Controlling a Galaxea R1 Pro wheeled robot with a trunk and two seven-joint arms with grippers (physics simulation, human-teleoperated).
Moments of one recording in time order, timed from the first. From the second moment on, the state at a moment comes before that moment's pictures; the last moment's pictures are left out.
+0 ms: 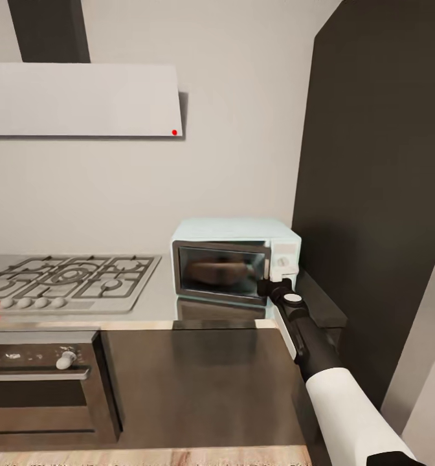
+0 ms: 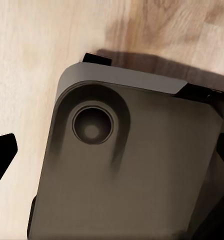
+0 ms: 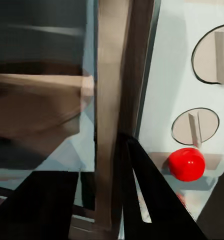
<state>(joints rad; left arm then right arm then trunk) 0.00 -0.01 0.03 -0.09 0.22 -0.01 0.01 -0.75 0.13 0.05 -0.99 0.08 0.39 -0.09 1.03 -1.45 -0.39</state>
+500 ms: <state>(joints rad) 0.00 0.00 0.03 -0.09 0.22 -0.01 0.01 -0.75 0.14 0.05 -0.99 0.08 0.39 -0.08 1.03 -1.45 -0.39</state>
